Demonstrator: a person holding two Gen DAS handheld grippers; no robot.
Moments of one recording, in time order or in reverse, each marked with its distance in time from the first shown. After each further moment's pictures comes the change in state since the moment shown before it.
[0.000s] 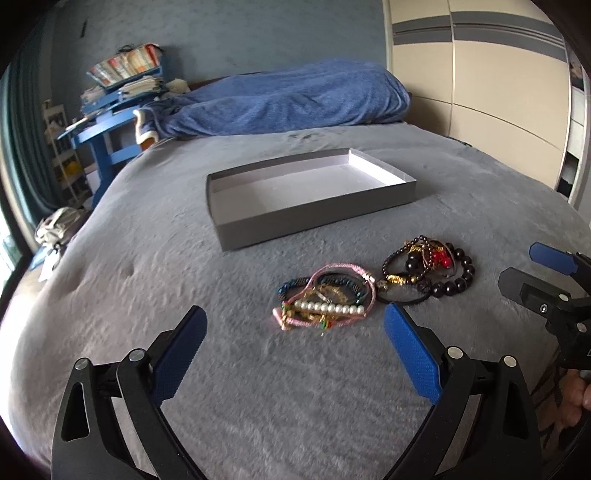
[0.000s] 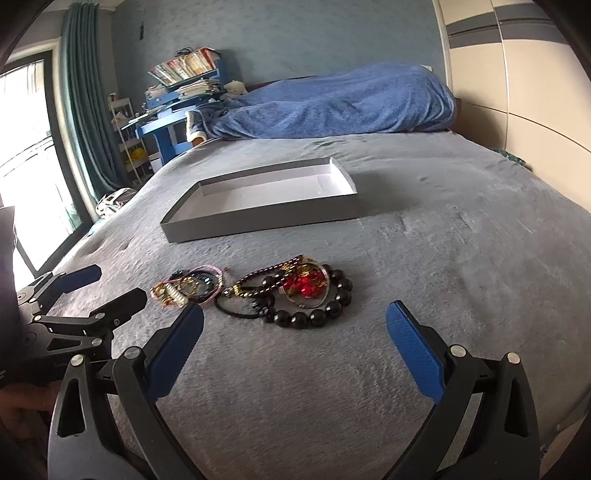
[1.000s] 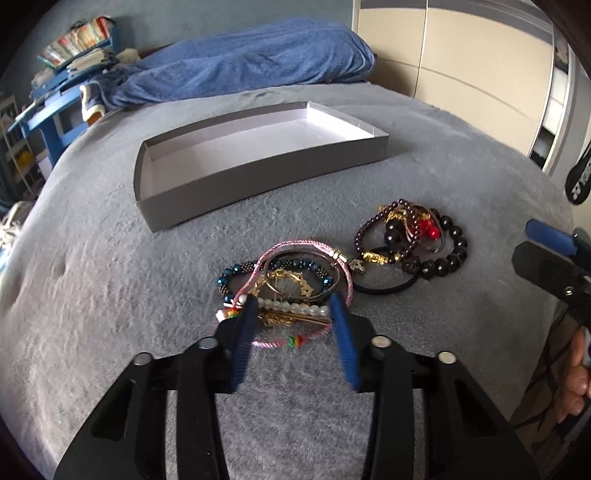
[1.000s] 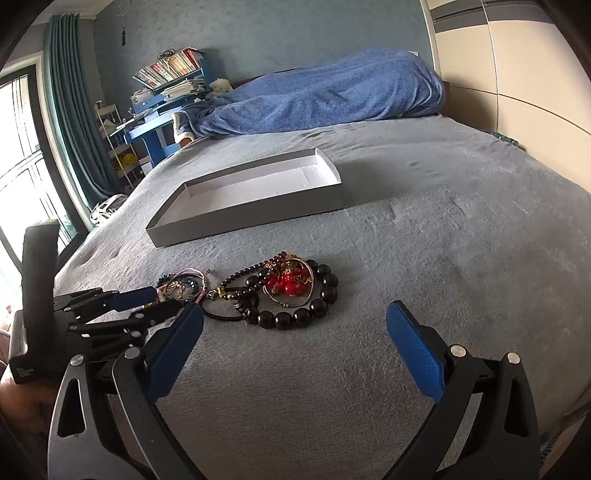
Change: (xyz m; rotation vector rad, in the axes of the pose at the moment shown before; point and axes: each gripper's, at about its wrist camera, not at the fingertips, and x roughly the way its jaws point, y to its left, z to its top) left arm 0.051 -0.014 0.003 0.045 0.153 -0.170; right arm 0.011 -0.014 0.002 0.060 0.029 -0.005
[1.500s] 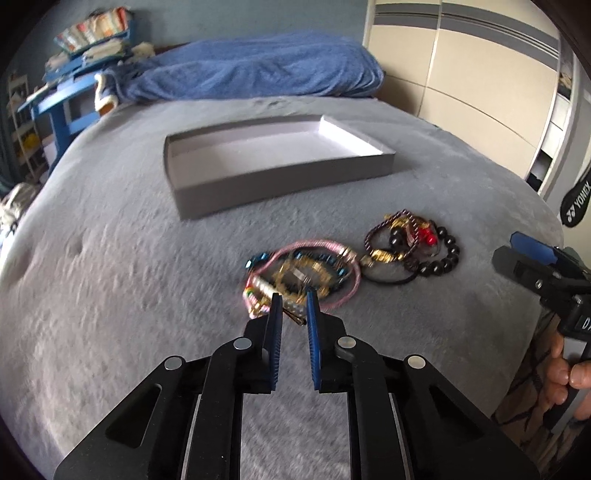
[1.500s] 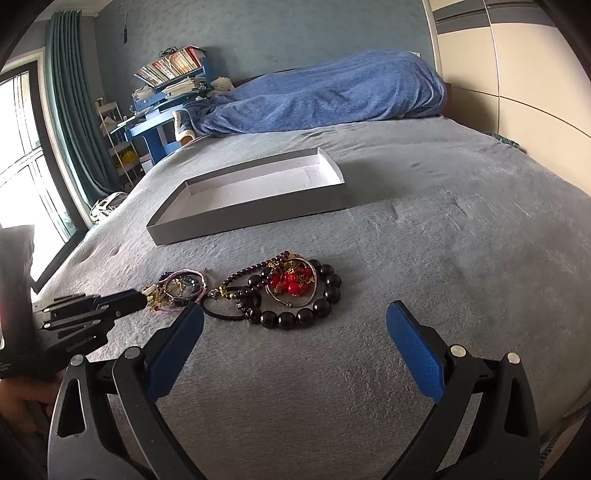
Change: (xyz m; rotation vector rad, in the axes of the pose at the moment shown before) left arm -0.023 0.021 -0.014 -0.078 -0.019 -0.022; right arm 0.001 0.003 -0.001 -0.014 0.002 -0.004
